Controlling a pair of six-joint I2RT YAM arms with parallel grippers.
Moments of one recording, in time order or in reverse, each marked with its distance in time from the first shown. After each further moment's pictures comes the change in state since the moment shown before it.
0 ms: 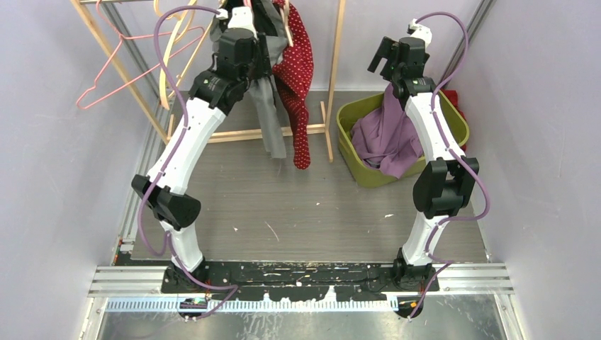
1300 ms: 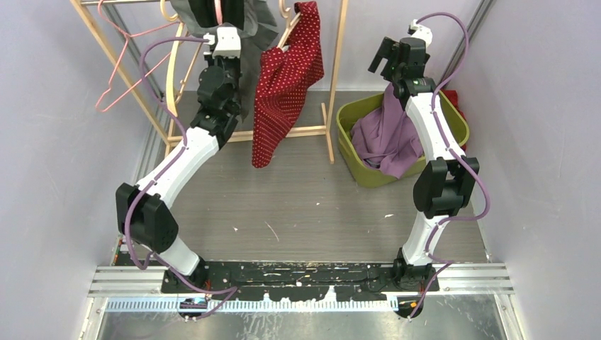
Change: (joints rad) left arm 0.067 -0.248 -0.743 1.136 -0.169 0.608; right arm -0.005 0.002 -0.004 0.005 -0.006 -0.001
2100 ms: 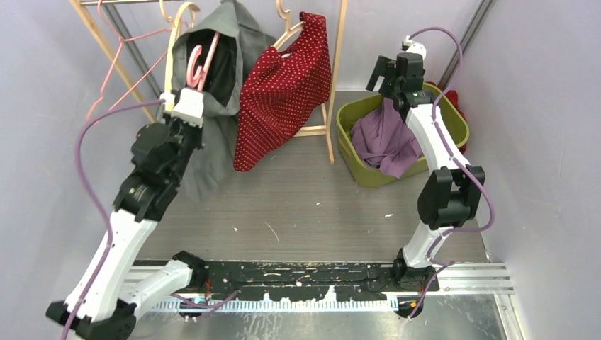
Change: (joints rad) left arm 0.022 -0.655 -0.321 -0.714 0.247 -0.036; right arm 0.013 -0.082 -0.169 -0.022 -0.039 -0.040
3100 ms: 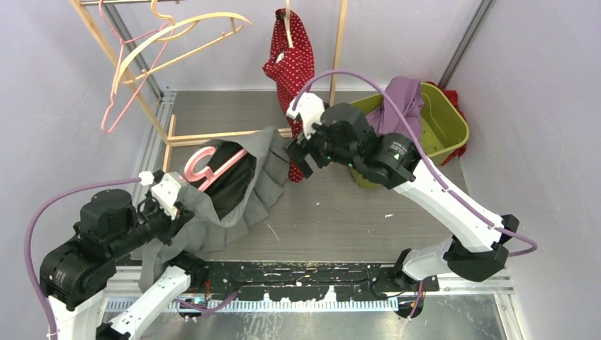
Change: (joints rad) left arm -0.006 -0.369 0.203 -1.093 0.467 -0.030; right arm 0.824 -0.434 0.014 -0.497 0.037 -0.367
